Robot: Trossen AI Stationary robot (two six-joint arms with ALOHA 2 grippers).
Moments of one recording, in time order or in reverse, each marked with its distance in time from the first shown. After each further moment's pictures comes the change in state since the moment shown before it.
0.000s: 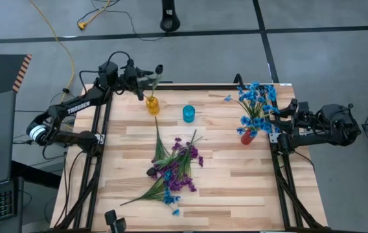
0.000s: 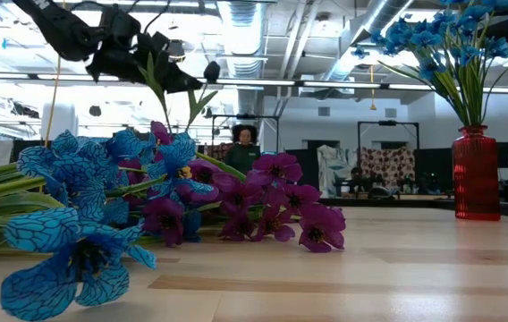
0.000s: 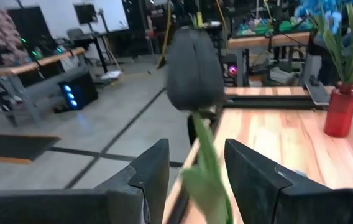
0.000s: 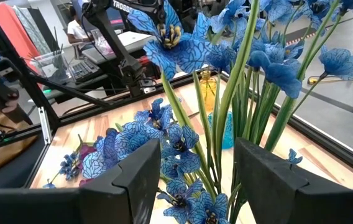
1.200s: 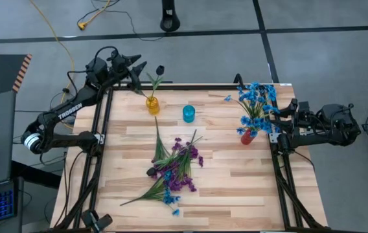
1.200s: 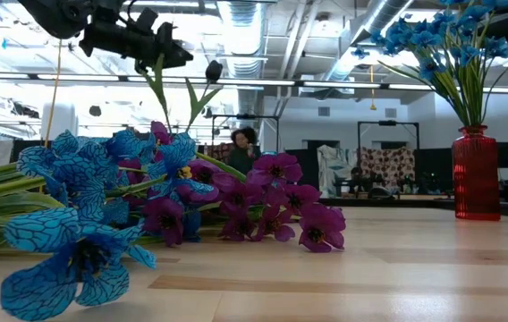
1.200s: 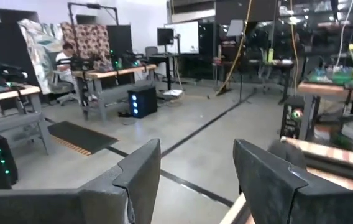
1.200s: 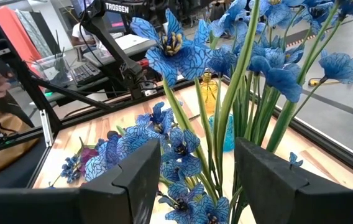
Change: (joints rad) left arm 0.004 -0.114 0.074 -0.022 -0.289 -0.197; right arm 0.000 0.000 0.001 0.011 0.000 0.000
